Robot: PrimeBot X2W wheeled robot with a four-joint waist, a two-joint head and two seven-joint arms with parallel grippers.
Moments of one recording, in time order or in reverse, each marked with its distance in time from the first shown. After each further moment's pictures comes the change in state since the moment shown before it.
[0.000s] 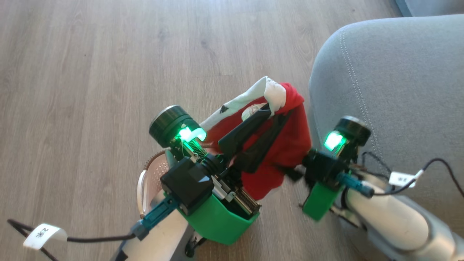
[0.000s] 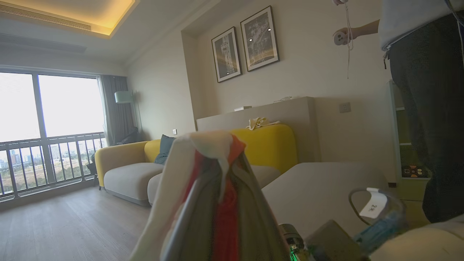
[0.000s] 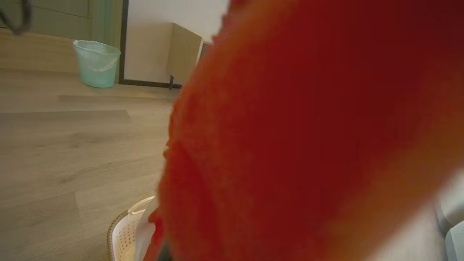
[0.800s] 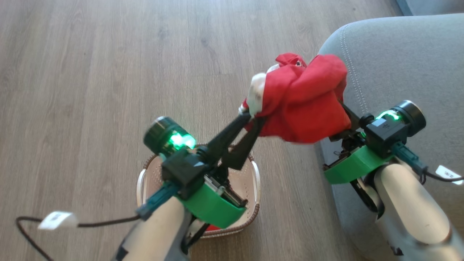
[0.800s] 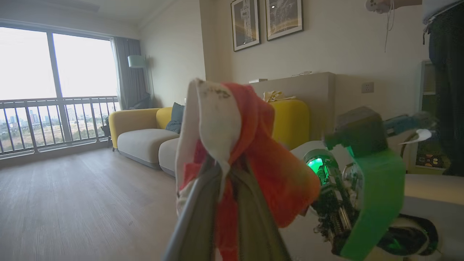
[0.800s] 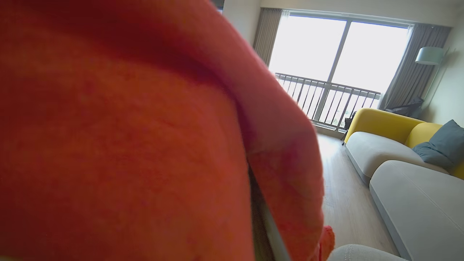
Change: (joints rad) left arm 0.034 0.000 0.053 0.113 -0.014 -0.008 0.000; right arm 0.139 0.174 -0.491 -0.006 -0.066 0.000 0.000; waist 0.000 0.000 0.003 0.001
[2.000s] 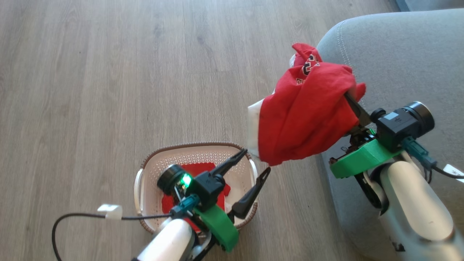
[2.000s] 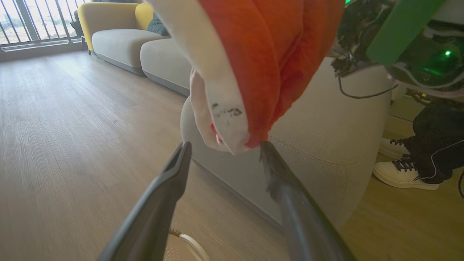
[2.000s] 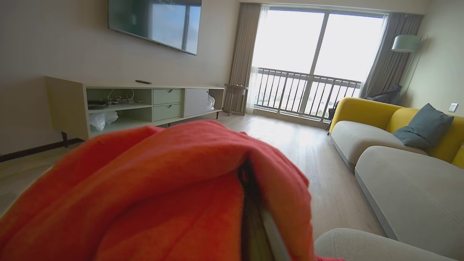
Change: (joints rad) left arm 0.035 0.028 -0.101 0.386 -0.021 0.000 0.000; right arm 0.009 0.030 -0.066 0.025 0.006 0.000 0.000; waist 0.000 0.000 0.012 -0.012
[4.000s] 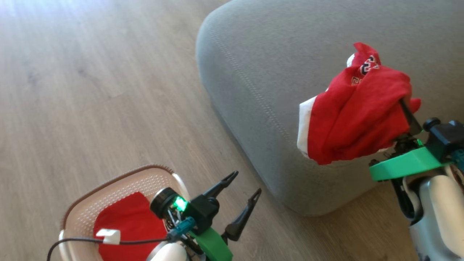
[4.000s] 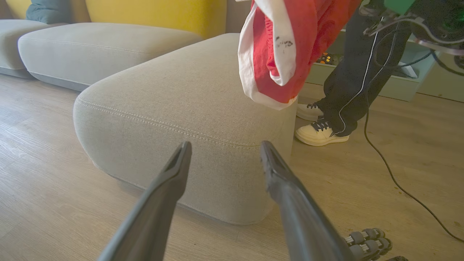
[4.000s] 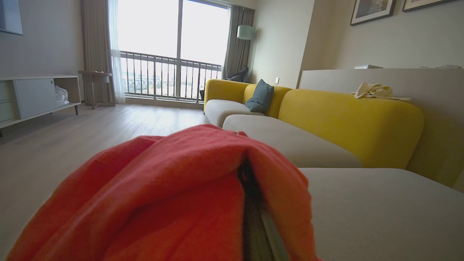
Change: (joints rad) left arm 0.128 0.019 0.037 -0.032 0.063 0.000 0.000; right arm 0.126 0.011 -0.241 -0.062 -0.027 0.000 0.000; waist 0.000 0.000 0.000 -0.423
